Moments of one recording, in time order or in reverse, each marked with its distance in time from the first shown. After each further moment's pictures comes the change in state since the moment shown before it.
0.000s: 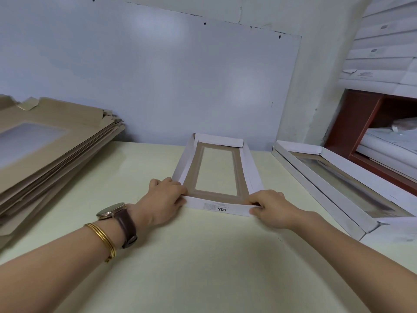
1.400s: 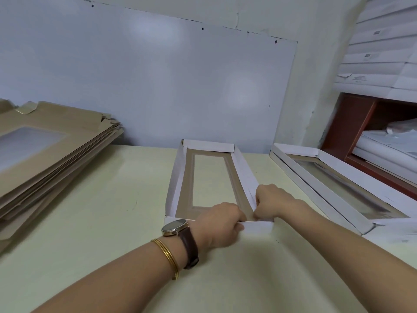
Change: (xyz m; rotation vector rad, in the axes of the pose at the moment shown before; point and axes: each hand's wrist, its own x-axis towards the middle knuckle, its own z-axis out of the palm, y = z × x) left_hand 0.015 0.119 0.011 -0.256 -0.149 0.260; right_hand 0.016 -0.006 -0.016 -0.123 -0.078 0.368
